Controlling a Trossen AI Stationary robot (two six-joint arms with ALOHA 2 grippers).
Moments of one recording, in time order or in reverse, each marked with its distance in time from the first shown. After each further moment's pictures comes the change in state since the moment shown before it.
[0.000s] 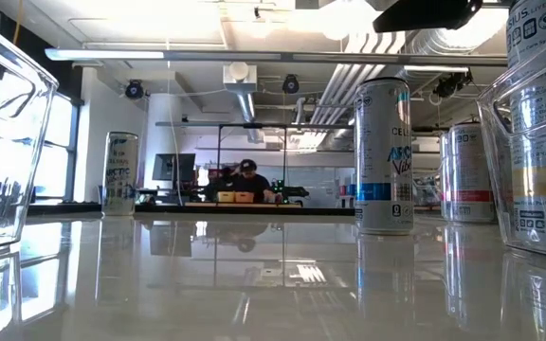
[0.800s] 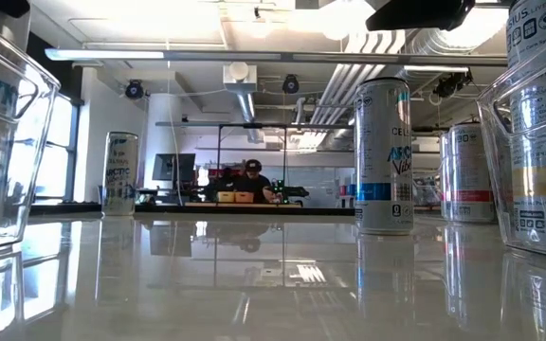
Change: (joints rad) left arm -0.026 0.152 -0.144 -0.011 -0.125 -0.210; right arm -0.018 0.000 0.000 0.037 -0.005 0.000
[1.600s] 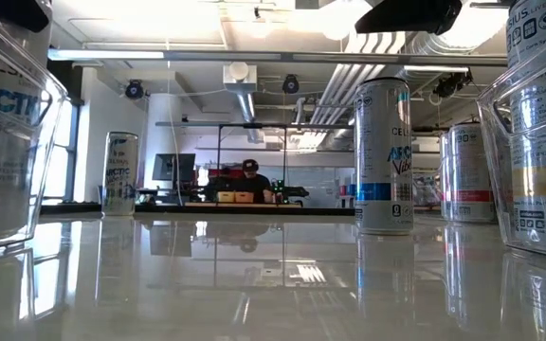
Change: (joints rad) left arm 0.022 -0.001 -0.018 0.000 -0.028 0.175; right arm -0.040 0.000 0.000 0.040 -0.040 -0.004
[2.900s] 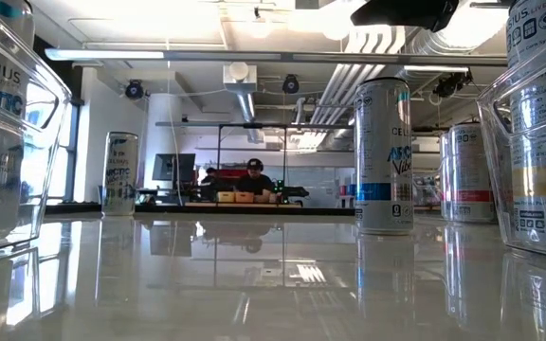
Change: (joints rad) left arm -0.063 -0.117 -0.019 0.004 0.206 0.219; right arm 0.000 0.000 0.000 0.041 -0.041 -0.013
